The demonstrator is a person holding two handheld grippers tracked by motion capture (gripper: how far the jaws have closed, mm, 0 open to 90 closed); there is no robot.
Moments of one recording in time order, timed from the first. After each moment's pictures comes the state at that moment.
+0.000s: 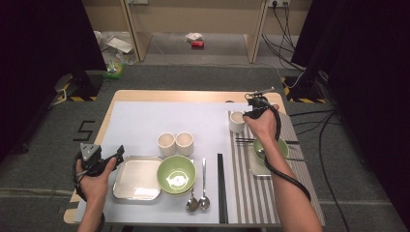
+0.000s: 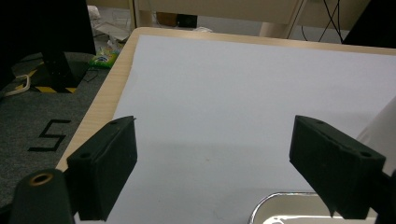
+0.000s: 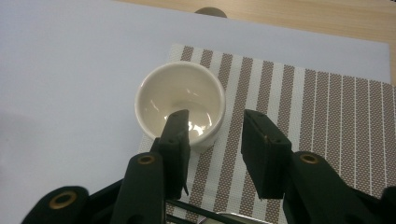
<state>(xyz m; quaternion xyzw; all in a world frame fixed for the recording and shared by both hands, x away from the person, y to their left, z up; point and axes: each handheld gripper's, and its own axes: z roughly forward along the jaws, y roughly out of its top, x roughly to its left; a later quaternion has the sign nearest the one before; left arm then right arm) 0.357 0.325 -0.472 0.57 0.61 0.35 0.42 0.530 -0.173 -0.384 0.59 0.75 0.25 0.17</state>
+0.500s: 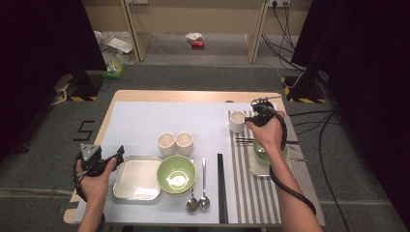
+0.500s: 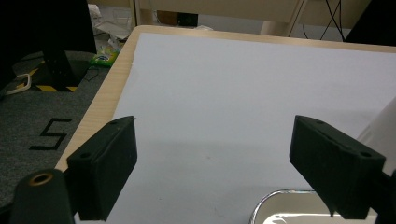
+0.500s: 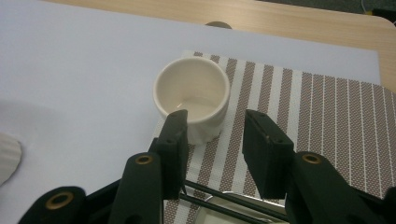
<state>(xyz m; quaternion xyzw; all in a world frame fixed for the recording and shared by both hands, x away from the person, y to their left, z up) 0.357 0.325 -0.473 0.57 0.61 0.35 0.42 0.496 -0.182 -0.379 0.57 0.74 0.30 0.19</state>
